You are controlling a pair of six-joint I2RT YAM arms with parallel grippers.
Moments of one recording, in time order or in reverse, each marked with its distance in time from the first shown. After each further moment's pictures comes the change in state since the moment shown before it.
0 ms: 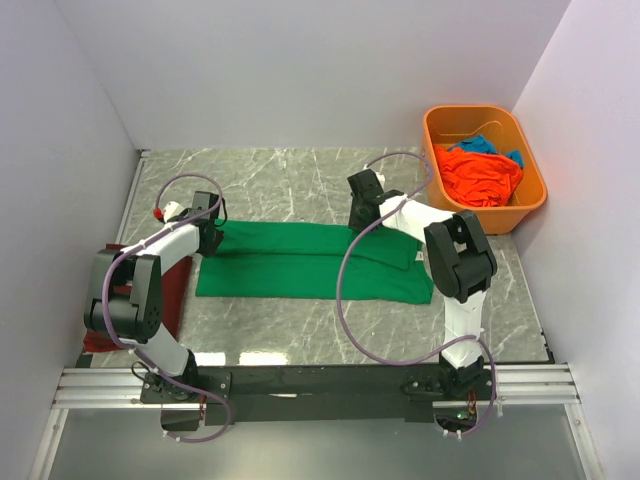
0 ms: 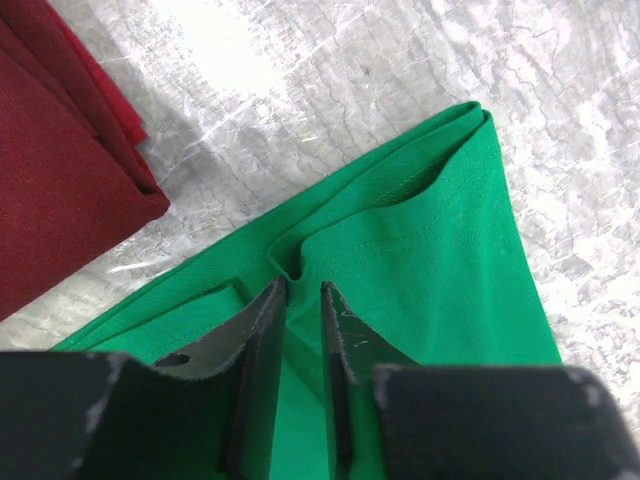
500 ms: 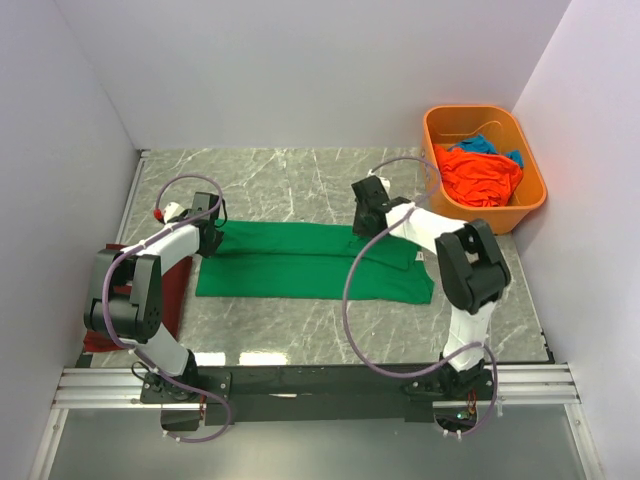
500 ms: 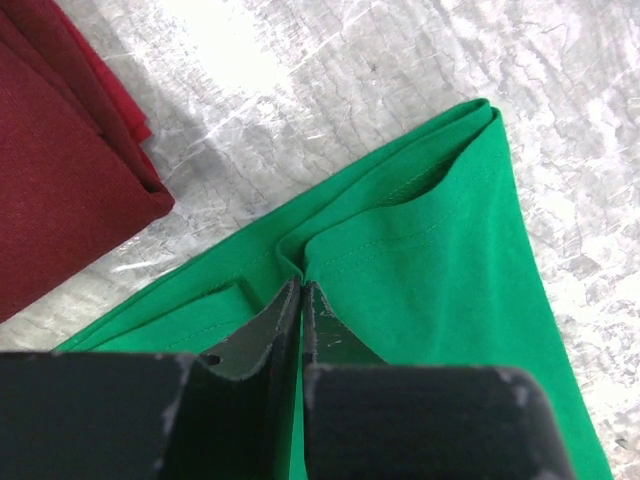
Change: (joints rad) left arm 0.000 0.000 -0.006 0.002 0.001 0.001; right arm 0.014 -0.100 -0.109 0.012 0.018 0.012
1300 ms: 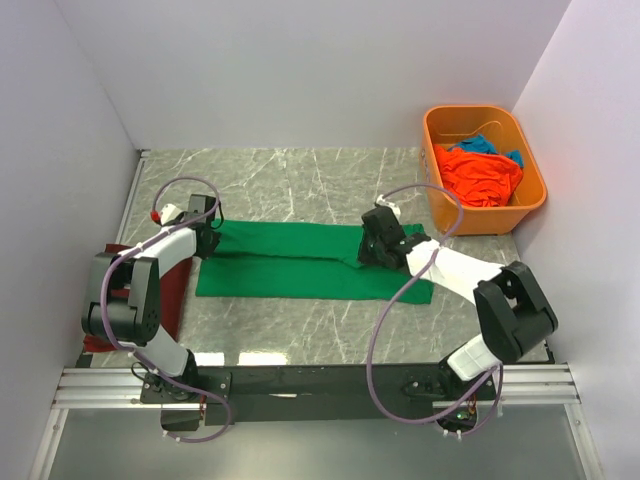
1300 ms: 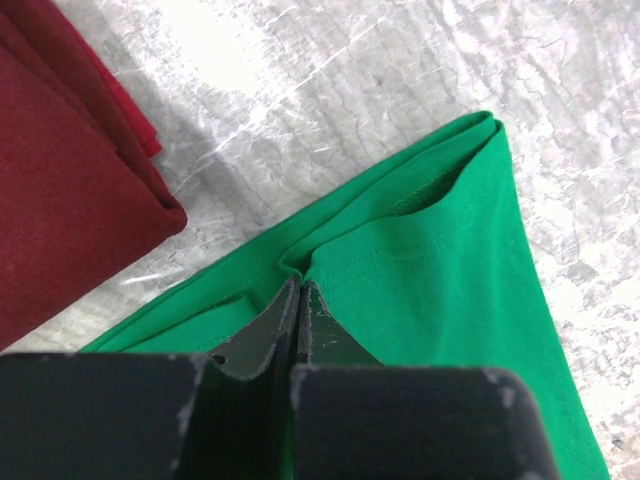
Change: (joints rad) left arm 0.023 -0.021 -0.035 0.040 0.014 0.021; right arm 0.090 -0.381 -0.388 0.093 -0.042 0.098
